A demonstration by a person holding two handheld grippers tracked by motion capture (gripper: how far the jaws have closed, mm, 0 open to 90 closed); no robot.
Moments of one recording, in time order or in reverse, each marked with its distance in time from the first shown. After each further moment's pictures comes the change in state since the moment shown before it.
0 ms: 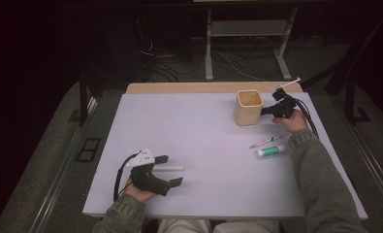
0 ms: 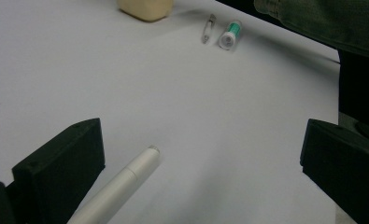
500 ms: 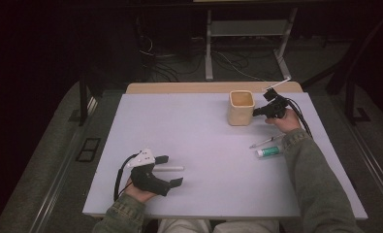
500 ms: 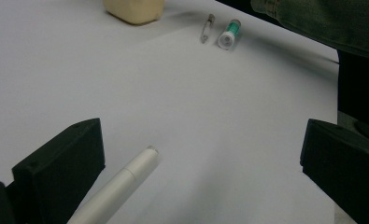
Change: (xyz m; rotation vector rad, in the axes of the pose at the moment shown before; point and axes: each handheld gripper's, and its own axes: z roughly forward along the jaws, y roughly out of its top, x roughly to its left) left arm -0.001 0.000 0.000 0.002 -0.002 0.004; right arm 0.022 0.011 0.013 0.028 0.014 -0.046
